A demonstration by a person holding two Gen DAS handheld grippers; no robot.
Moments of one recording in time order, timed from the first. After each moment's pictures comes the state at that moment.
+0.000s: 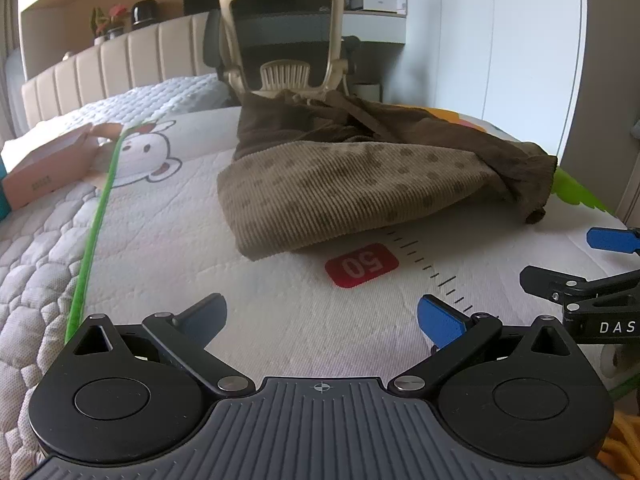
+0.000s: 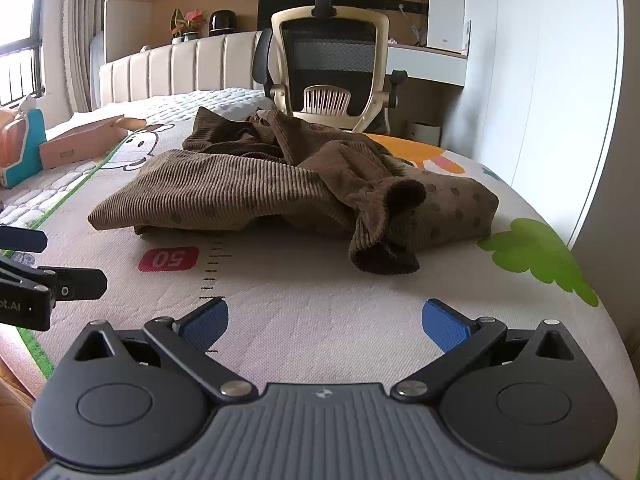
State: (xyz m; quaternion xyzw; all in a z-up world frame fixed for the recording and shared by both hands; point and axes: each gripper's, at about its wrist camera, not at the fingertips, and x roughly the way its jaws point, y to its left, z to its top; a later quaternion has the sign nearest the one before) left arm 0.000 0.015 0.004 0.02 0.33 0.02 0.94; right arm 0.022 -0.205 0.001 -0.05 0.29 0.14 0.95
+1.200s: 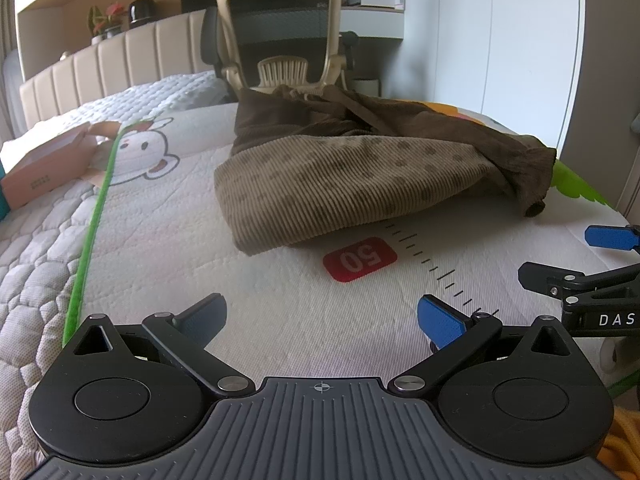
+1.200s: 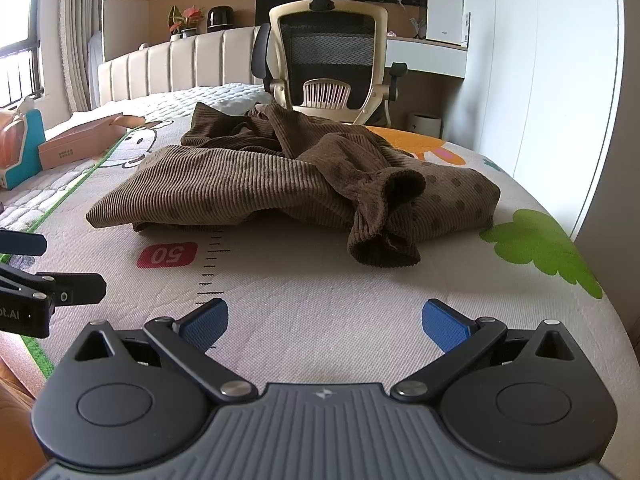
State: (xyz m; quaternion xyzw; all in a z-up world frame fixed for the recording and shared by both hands) left arm -0.001 0.016 0.003 0.02 0.34 0.01 0.94; right arm 0.027 -0.208 0.000 -0.05 0.30 0.15 0.94
